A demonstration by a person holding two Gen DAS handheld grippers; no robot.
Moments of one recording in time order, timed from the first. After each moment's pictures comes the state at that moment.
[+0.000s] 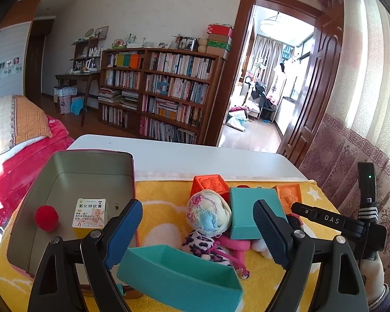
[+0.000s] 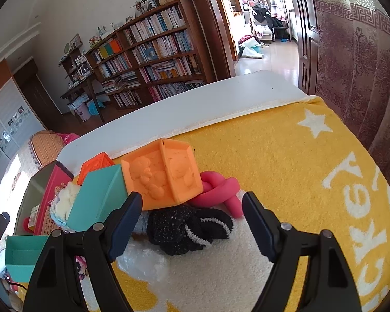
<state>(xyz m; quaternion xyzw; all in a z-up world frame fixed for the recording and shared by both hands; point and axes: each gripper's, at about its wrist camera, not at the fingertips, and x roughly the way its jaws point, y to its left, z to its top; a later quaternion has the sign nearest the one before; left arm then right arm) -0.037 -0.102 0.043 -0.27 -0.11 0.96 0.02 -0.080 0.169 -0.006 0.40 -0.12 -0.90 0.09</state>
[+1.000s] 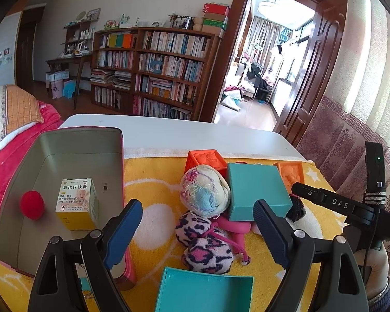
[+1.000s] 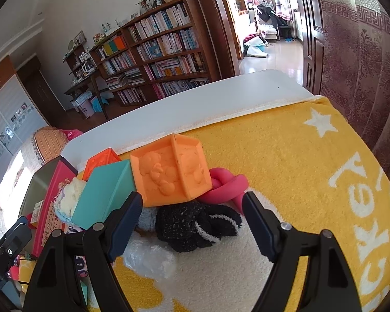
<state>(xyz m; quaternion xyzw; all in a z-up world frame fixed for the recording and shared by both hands) -0.052 -0.097 0.022 -0.33 -0.11 0.94 0.05 -0.073 0.163 -0.002 0.40 -0.12 -0.90 0.11</state>
